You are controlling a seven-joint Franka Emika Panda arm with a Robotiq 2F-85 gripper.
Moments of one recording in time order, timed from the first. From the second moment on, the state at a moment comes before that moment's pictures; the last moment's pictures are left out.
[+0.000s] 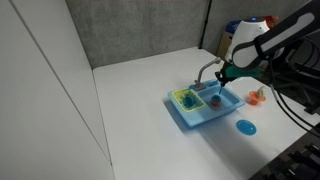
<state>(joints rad) 0.16 0.53 -0.23 -2.02 -0.01 2.64 0.52</state>
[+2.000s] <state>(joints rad) 0.17 0.58 -0.21 -2.07 -0.01 2.76 0.52</state>
